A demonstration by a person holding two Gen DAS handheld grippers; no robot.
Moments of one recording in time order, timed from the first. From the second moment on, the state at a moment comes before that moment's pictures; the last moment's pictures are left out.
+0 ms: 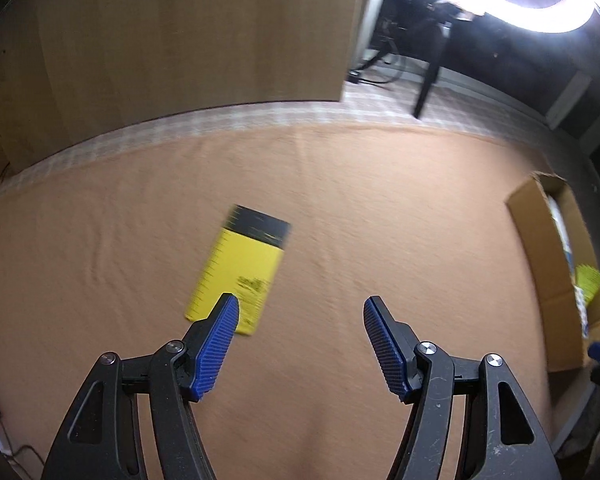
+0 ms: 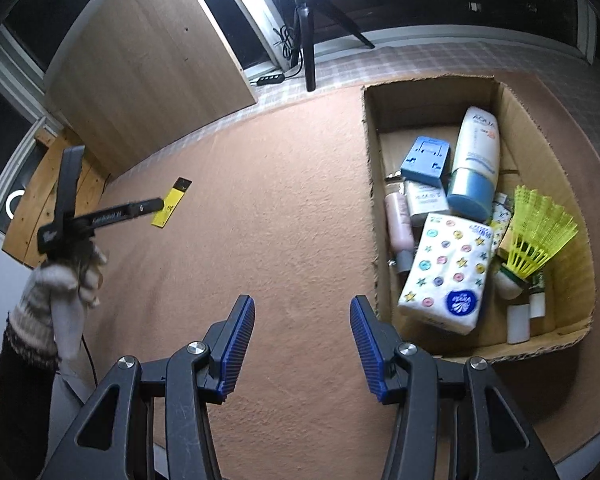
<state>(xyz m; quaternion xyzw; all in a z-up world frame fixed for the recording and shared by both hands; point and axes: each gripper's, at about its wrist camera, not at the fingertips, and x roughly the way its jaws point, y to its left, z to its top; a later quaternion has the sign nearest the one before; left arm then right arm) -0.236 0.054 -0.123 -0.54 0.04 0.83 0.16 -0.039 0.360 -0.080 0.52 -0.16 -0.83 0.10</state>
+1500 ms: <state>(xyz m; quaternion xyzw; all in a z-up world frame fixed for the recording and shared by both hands) -0.274 0.066 -0.169 -0.57 0.11 0.80 0.17 -0.027 0.360 -0.079 0.53 -0.18 -0.83 0.08</state>
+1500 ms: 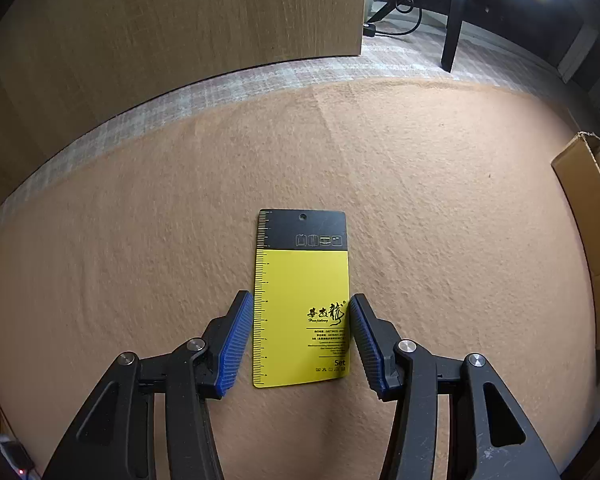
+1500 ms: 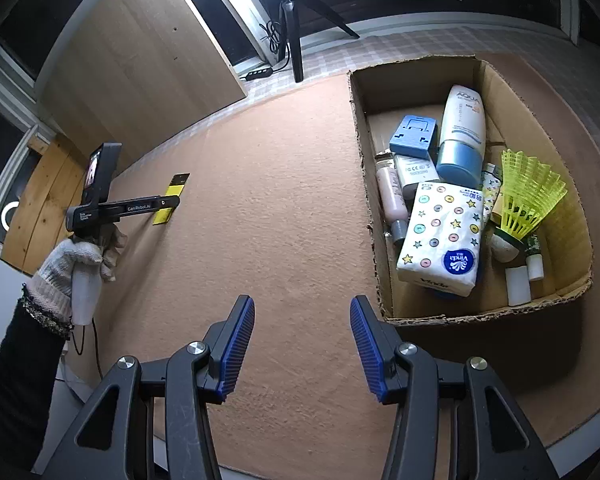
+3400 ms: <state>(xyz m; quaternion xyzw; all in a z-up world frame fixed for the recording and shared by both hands) -0.158 0.422 -0.089 -0.48 0.17 0.77 0.39 0.003 0.436 -0.064 0.50 -0.17 -0.85 0.02</state>
